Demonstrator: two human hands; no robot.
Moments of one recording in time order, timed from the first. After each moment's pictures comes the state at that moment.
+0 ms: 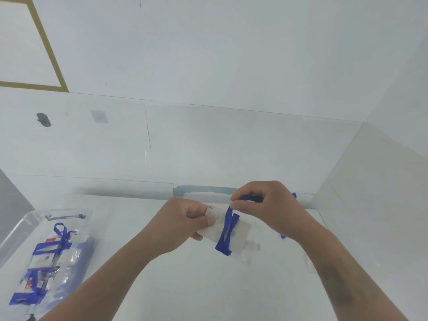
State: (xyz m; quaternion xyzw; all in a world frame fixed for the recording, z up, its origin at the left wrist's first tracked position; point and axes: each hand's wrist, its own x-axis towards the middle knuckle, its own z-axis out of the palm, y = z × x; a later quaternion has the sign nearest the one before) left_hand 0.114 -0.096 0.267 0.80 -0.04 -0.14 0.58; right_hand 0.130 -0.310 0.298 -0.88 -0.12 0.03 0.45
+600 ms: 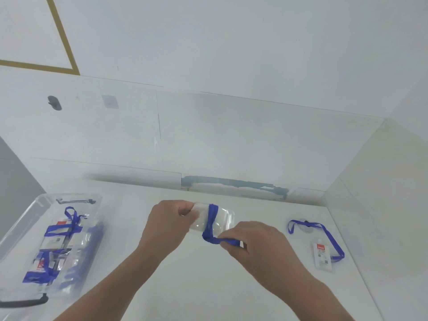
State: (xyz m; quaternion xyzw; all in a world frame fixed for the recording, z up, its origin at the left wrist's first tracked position) left_hand 0.113 -0.069 0.216 0.85 0.09 -0.03 0.52; right_hand 0.082 -0.274 0.241 -0.95 -0.21 0.02 0.22
